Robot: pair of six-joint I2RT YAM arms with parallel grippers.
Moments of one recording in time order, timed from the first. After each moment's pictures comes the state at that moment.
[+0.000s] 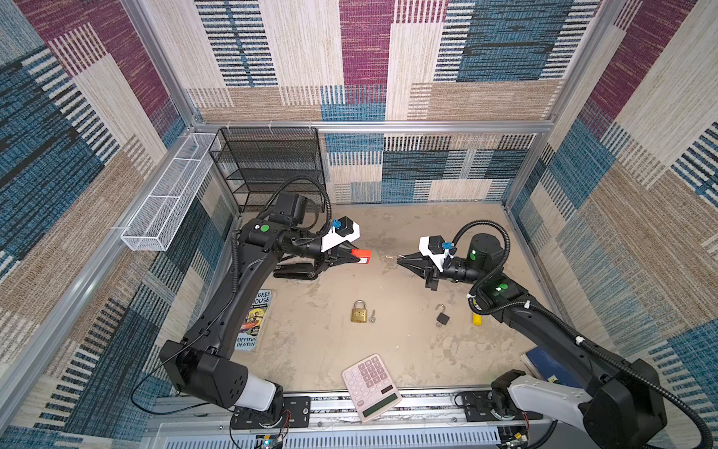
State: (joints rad) left arm -0.31 1.48 1.62 -1.09 0.92 1.00; right arm 0.43 1.14 0.82 0.21 -0.83 -0.25
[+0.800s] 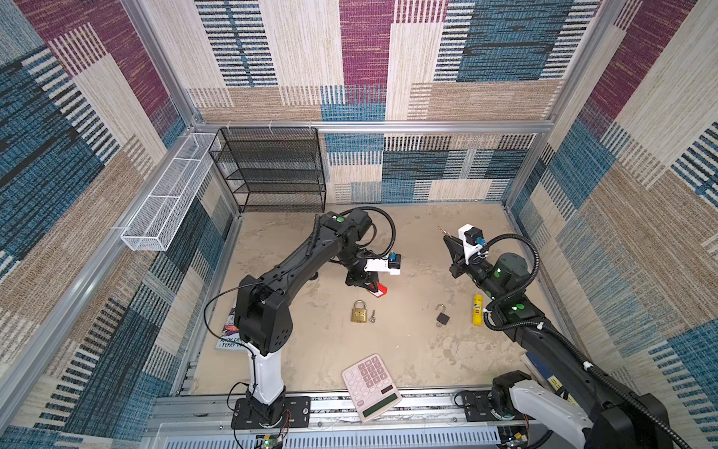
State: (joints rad) left arm -0.61 1.94 1.84 -1.36 0.49 1.12; right arm 0.24 0.98 0.59 0.39 -0.22 -0.15
